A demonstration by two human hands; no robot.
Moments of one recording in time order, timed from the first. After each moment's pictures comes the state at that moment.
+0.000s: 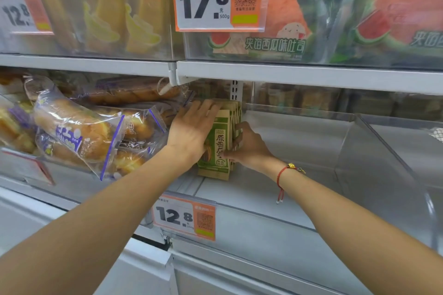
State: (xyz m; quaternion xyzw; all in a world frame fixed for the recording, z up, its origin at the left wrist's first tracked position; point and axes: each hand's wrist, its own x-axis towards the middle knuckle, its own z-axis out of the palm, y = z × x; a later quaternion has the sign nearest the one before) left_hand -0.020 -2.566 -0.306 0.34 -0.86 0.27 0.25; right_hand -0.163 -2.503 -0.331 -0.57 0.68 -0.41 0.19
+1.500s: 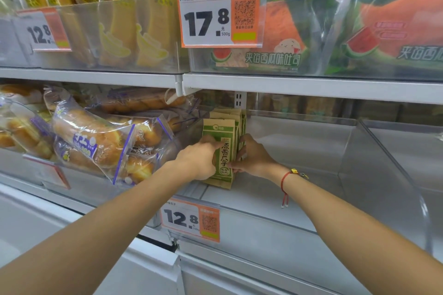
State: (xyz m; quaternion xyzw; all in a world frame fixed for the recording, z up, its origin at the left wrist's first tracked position) left_hand -0.012 -2.542 -0.305 0.42 -0.90 -0.09 0.05; right_hand -0.166 -2.500 -0.334 -0.58 0.67 -0.39 0.26
